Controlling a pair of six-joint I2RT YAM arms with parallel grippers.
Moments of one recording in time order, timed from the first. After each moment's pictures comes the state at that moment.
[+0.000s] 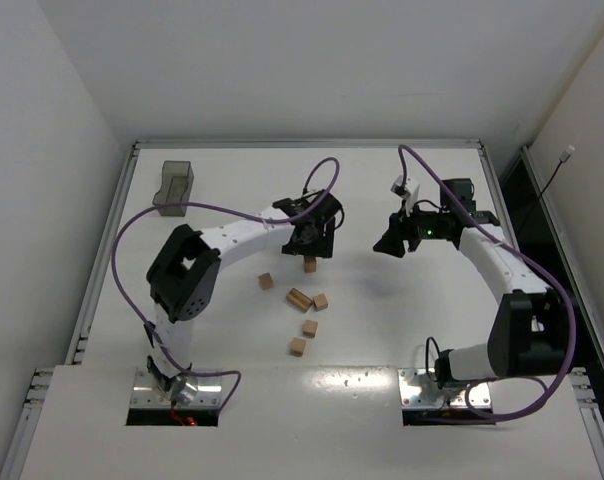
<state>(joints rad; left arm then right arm) -0.78 1.99 1.55 -0.71 -0.26 -0.67 0.01 1.40 0.94 -0.48 -0.90 -0.48</state>
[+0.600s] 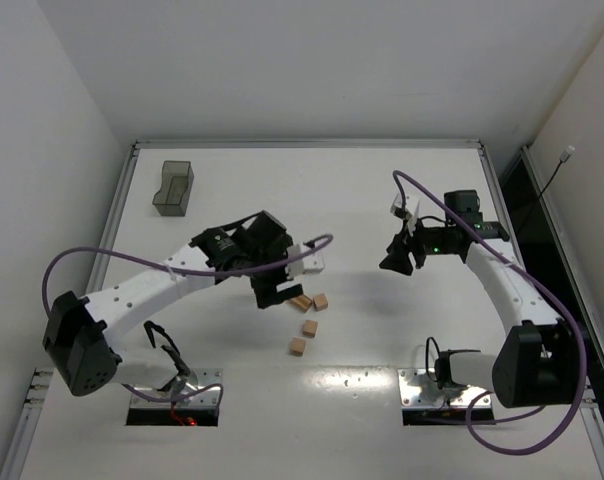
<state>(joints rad) -0.79 1.31 1.12 -0.78 0.19 0.48 0.02 1.25 0.88 -0.67 -0.90 -0.75</state>
